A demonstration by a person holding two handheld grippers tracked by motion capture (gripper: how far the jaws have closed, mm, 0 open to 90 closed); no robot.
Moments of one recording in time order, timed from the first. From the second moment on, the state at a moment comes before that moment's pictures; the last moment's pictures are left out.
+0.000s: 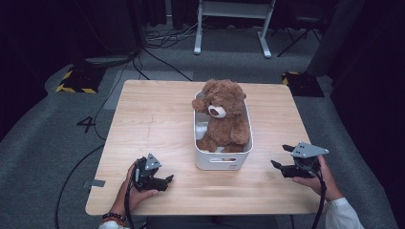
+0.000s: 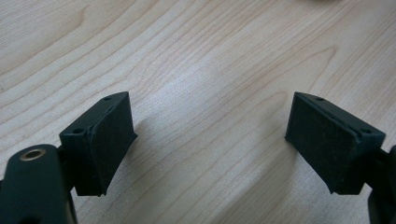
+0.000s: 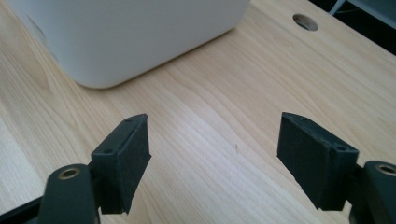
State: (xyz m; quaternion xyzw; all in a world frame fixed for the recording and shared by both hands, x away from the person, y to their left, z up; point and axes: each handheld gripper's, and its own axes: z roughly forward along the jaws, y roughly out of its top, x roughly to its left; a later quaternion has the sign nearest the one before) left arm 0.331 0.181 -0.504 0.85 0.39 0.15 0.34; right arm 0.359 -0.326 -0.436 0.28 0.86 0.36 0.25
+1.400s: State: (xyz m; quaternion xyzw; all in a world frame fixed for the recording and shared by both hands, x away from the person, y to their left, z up) left arm 0.331 0.181 -0.504 0.85 0.39 0.14 0.34; right arm 0.347 -0.378 -0.497 0.37 0.85 0.33 0.20
